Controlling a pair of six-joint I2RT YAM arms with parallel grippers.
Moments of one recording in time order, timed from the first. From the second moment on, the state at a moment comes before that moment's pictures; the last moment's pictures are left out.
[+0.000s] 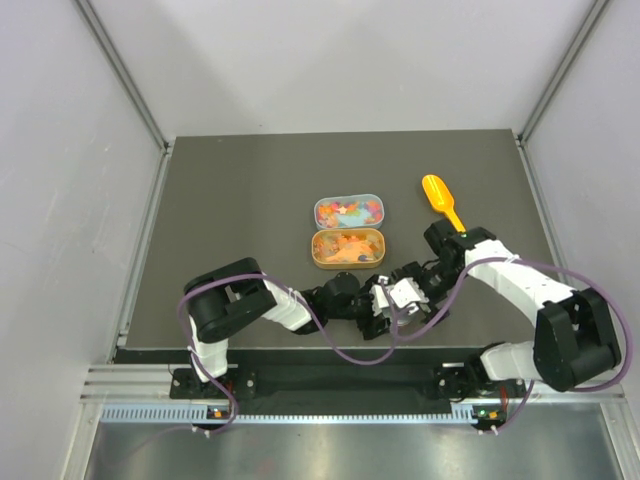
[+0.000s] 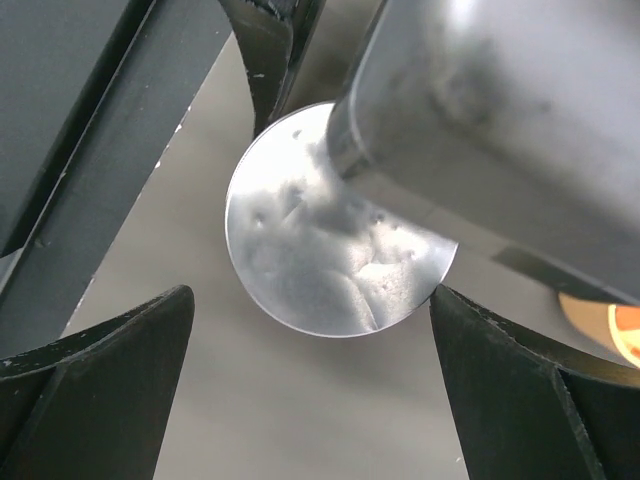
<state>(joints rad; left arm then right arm) -1.09 1.88 0.68 0.76 0.31 0.16 0.40 1.33 0.83 -1.07 -0.65 -1.81</state>
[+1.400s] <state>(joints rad) -1.08 1.88 0.67 0.77 0.30 0.15 0.28 1.32 0.89 -1.28 -0.50 -1.58</state>
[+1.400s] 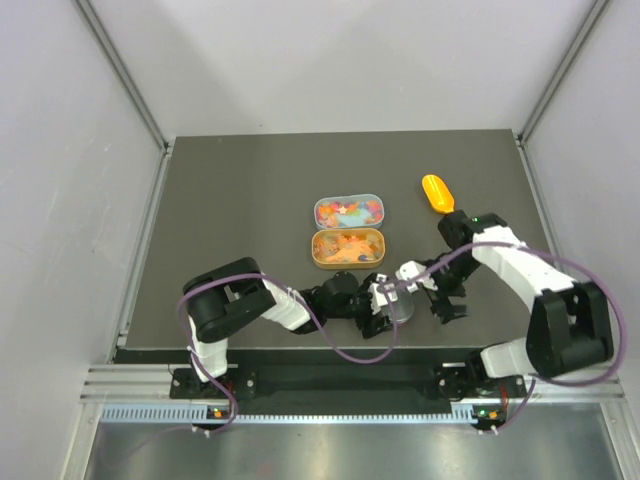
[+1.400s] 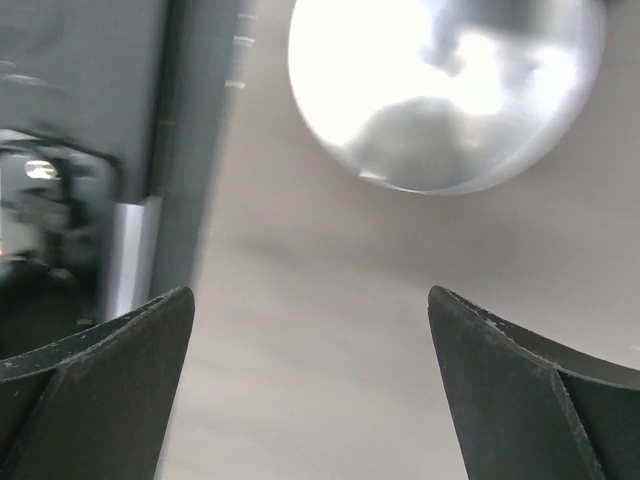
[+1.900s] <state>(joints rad) -1.08 1.88 0.67 0.77 0.30 0.15 0.27 1.59 1.15 -1.25 -0.62 -1.71</state>
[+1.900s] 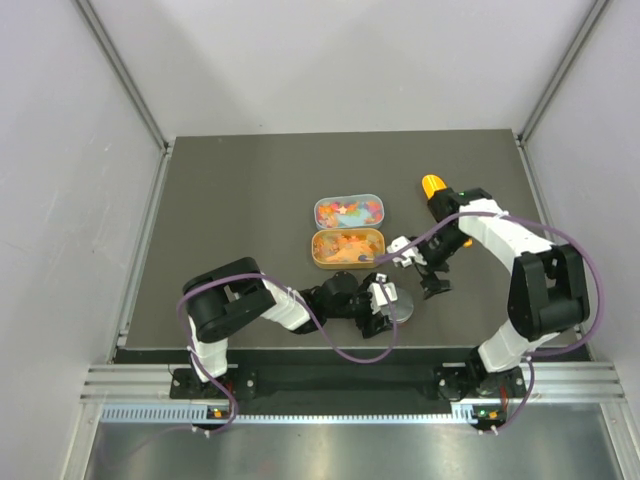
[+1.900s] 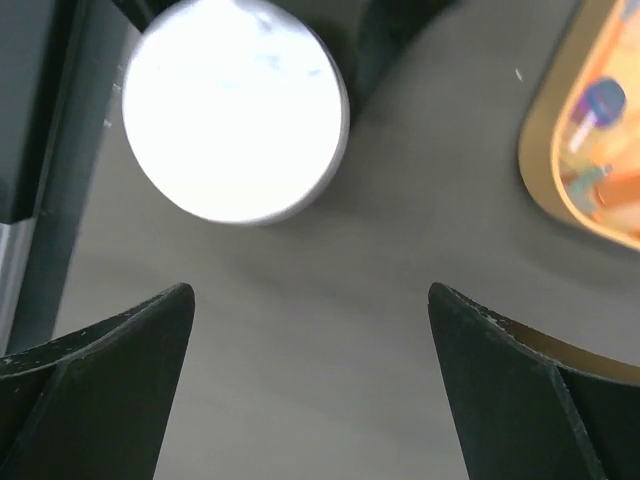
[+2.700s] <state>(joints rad) -1.07 1.88 0.67 0.77 0.30 0.15 0.40 1.60 1.07 -1.29 -0.71 -1.80</state>
